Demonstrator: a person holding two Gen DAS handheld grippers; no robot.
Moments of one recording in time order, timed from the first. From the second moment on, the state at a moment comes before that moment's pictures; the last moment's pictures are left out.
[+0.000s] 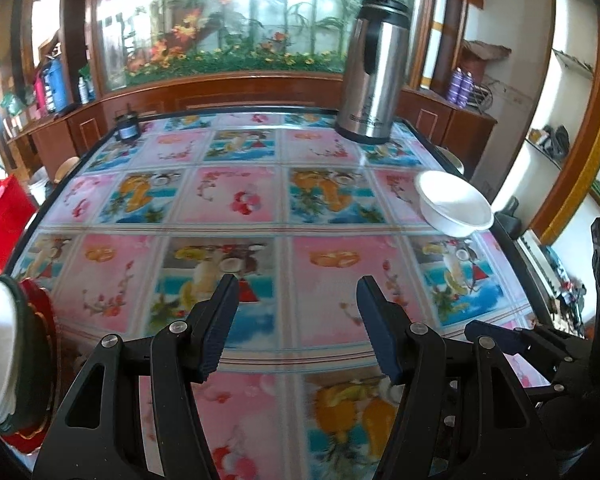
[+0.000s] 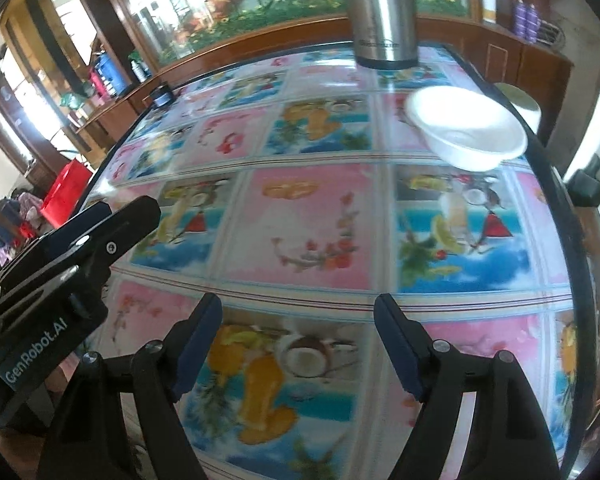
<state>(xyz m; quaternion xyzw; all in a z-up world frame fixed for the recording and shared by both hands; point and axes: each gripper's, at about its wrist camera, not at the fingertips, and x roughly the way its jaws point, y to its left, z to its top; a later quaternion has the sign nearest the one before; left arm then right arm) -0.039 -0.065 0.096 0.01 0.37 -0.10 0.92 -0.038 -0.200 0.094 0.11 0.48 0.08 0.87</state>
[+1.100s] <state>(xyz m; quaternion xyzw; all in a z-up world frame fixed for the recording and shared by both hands) 0.053 -0.195 0.086 0.02 0.41 -0.13 0.90 0.011 -0.352 0.100 0.10 0.47 -0.04 0.88</state>
